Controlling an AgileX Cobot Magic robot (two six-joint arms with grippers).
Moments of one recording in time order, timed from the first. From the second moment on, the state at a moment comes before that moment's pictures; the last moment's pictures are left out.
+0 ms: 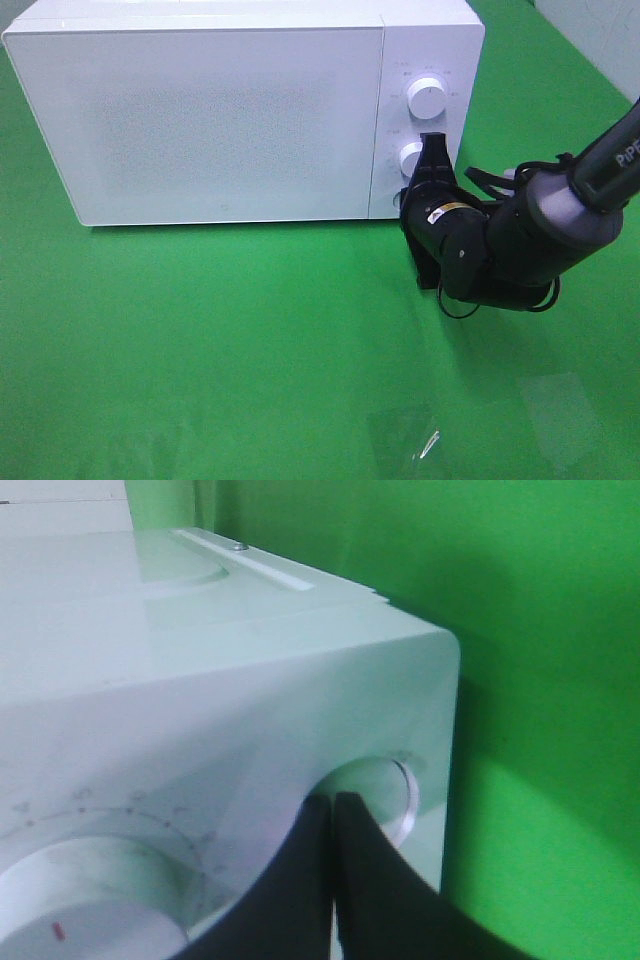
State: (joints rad) left arm 0.09 0.00 -0.52 -0.05 1.08 0.00; right arm 0.55 2.13 -0.84 0.58 -0.91 1.32
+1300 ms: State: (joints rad) left arm 0.09 0.00 -0.52 -0.05 1.08 0.00; right arm 0.59 2.22 -0.94 0.74 -0.97 1.31
